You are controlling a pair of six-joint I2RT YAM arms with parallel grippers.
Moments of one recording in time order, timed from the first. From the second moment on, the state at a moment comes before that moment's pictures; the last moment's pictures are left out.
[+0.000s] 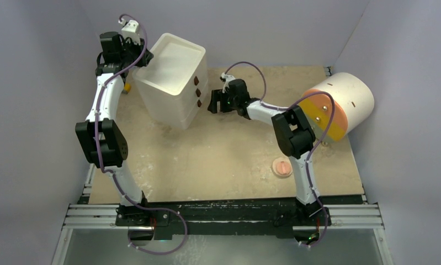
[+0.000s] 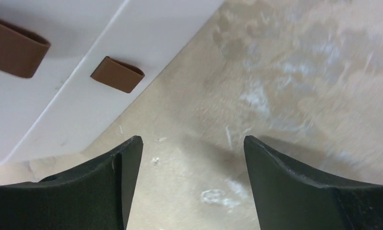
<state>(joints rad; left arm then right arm) 0.11 1.91 1.83 -0.28 0.47 0.08 0.55 2.22 1.56 0.05 -0.17 0.42</state>
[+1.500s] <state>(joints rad) 0.11 1.92 1.84 -0.27 0.47 0.08 0.54 2.43 1.86 0.17 -0.53 0.09</state>
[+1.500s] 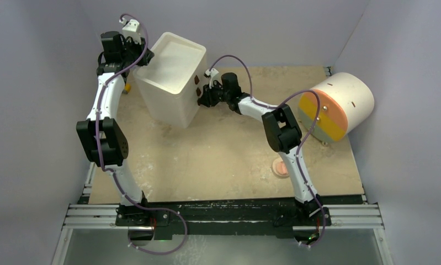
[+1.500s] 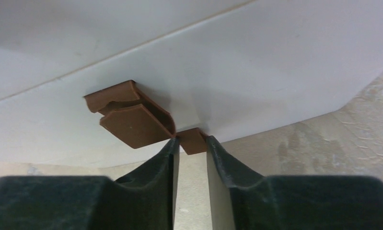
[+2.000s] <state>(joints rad) 0.11 1.93 1.84 -0.25 0.47 0.08 0.53 2.47 1.91 0.15 -0.58 0.14</state>
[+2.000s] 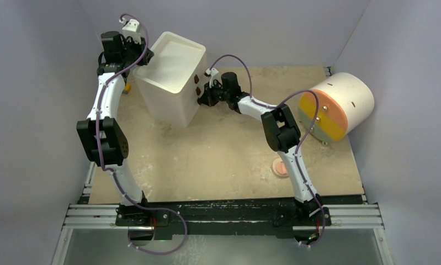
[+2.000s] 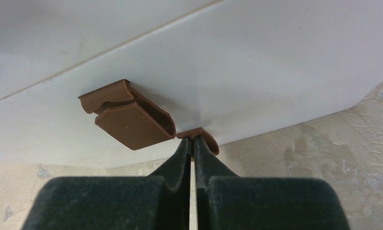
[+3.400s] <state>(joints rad) 0.09 1.94 1.85 -0.26 0.45 0.07 0.45 2.01 1.22 0.31 -0.18 0.14</state>
